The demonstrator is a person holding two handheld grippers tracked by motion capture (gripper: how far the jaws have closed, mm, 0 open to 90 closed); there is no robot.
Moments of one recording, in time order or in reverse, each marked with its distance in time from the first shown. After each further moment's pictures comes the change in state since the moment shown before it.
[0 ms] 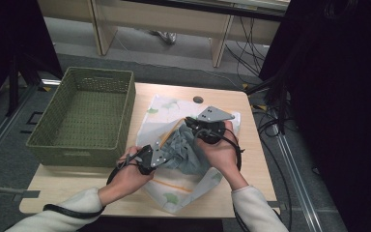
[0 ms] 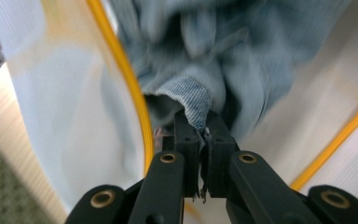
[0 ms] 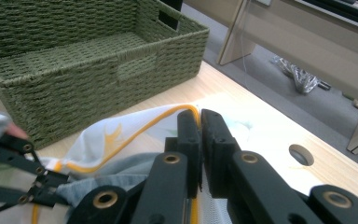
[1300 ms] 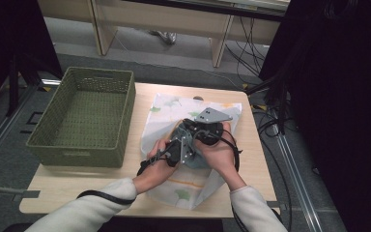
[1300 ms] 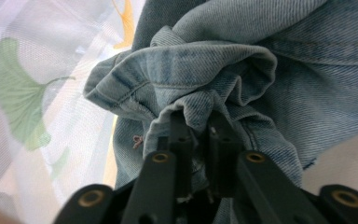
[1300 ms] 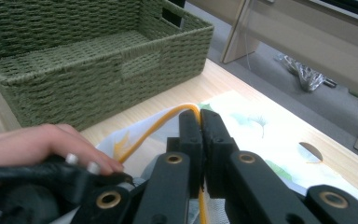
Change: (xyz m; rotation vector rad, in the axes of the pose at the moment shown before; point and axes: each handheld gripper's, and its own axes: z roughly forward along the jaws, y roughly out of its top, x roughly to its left) left arm -0.013 0.041 0.069 -0.063 0.152 0.133; right arm 0.002 -0.004 0.005 0.002 0.013 0.010
